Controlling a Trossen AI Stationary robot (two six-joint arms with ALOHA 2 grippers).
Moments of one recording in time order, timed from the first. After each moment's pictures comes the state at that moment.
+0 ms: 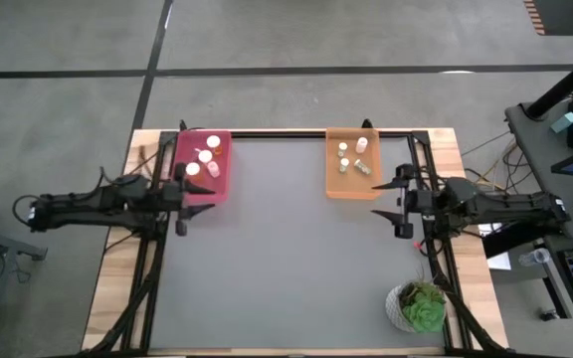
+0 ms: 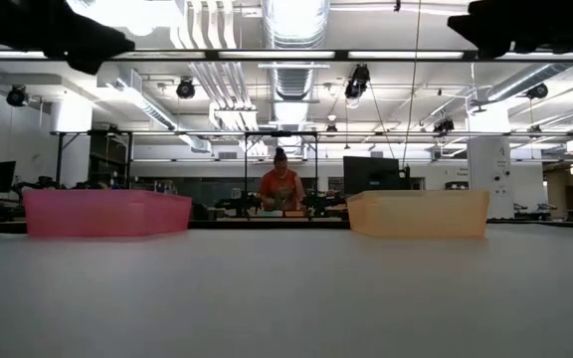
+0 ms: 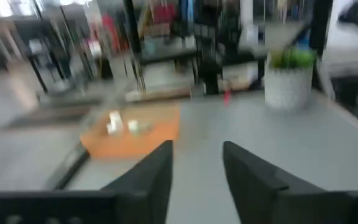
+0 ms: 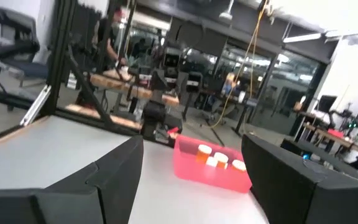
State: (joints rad) left arm 0.02 0.27 0.39 -0.23 -0.08 0.15; right arm -0.01 0.24 0.24 0.24 -0.03 -0.32
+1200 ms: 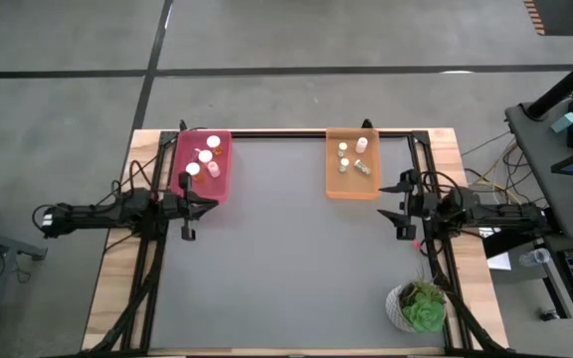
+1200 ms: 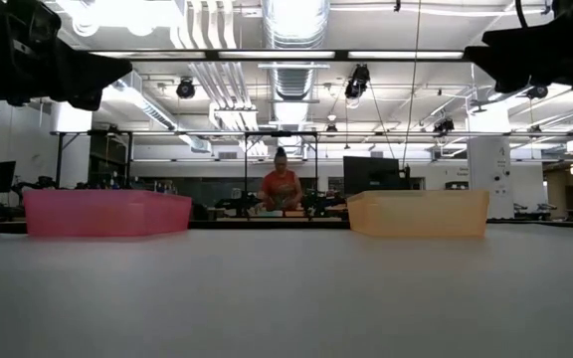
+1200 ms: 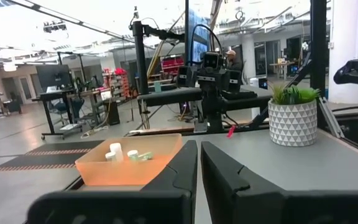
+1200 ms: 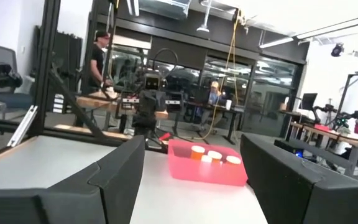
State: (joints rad) left arm 0.03 0.08 0.01 0.18 -0.08 0.14; right arm -0.01 0.02 0.01 0.24 0.03 -0.23
